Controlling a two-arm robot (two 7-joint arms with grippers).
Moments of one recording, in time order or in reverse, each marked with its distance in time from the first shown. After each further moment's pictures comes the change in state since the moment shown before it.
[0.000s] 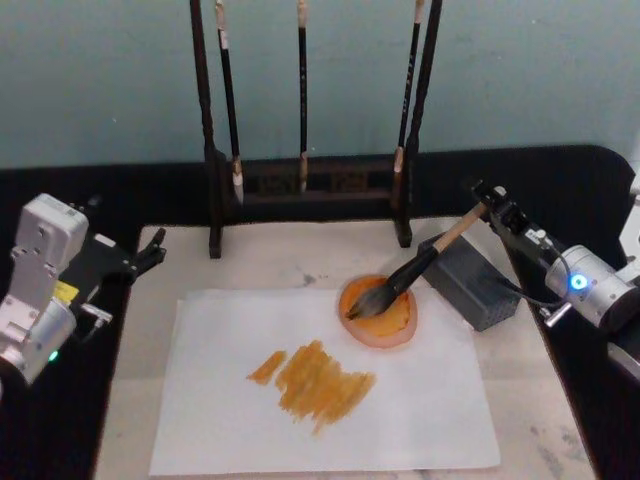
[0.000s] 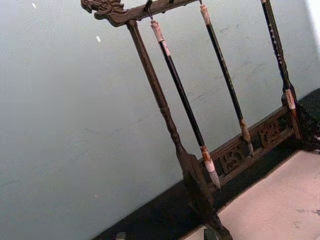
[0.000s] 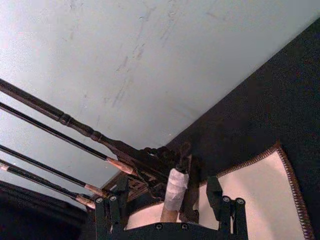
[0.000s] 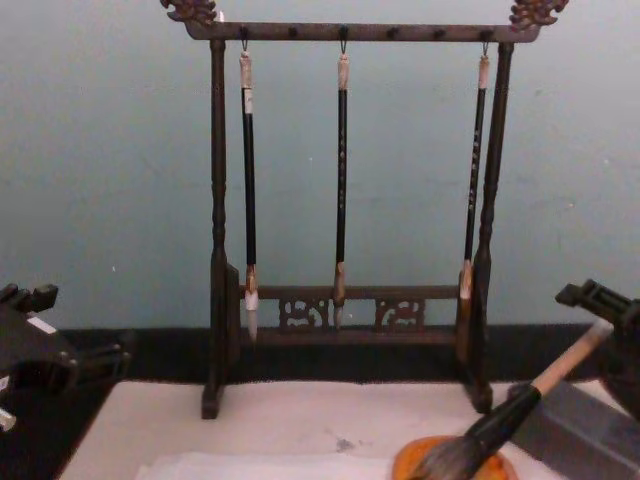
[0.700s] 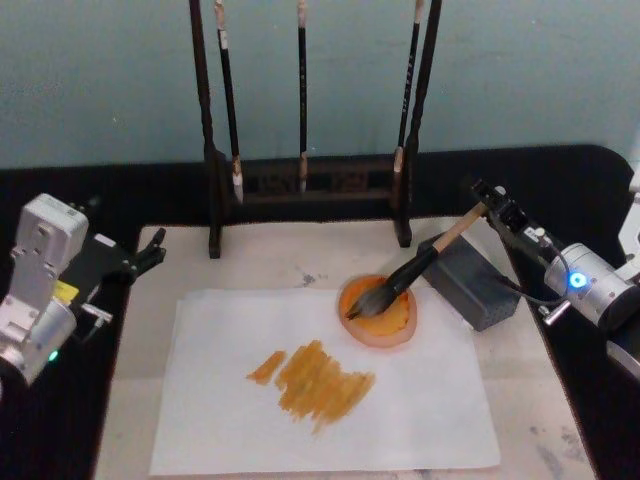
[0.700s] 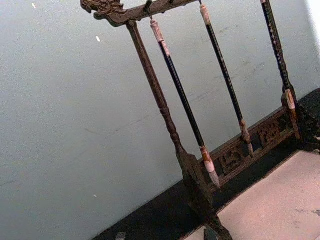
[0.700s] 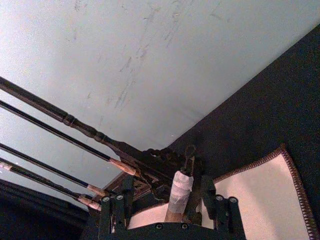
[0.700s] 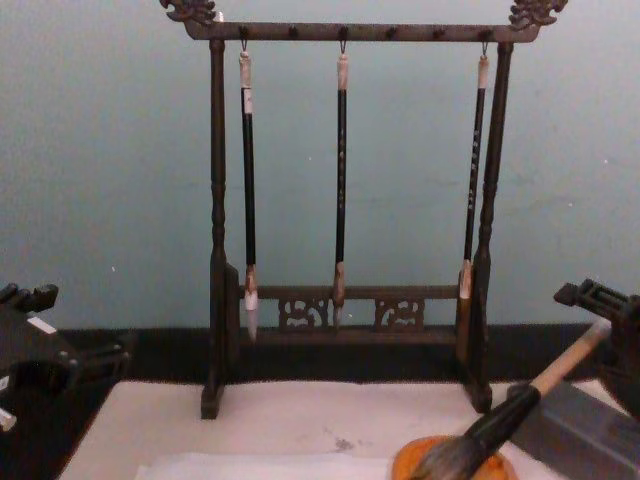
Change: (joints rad) left arm 0.000 0.000 0.000 0.000 0.000 0.000 0.000; right arm 0.006 0.000 -0.008 0.004 0.002 -0.006 0.008
